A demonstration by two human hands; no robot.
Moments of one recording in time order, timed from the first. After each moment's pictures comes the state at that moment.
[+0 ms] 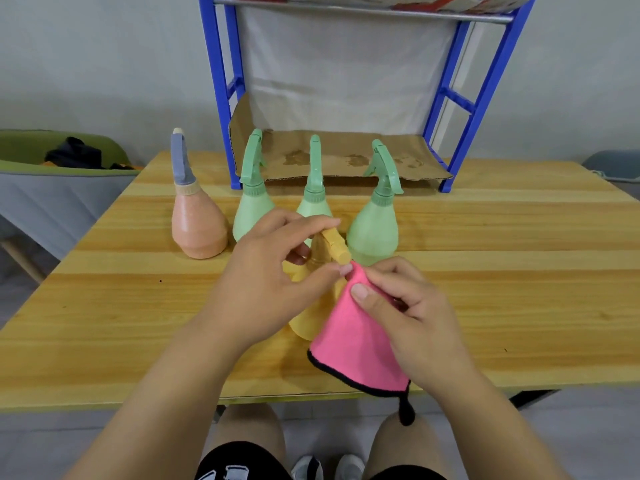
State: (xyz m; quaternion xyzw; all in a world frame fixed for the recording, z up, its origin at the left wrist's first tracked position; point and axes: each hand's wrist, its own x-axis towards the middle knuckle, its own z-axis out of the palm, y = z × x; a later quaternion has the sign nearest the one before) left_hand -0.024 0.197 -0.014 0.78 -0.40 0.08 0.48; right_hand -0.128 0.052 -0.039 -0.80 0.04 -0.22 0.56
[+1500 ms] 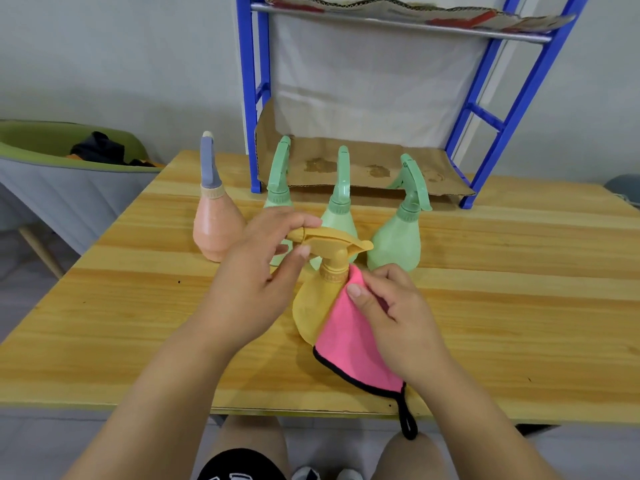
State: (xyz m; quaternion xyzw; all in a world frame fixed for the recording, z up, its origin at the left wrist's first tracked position) left_hand -0.004 0.222 -0.016 0.77 -0.38 0.12 0.50; right_hand -0.086 0.058 -0.055 -0.88 0.05 -0.19 0.44
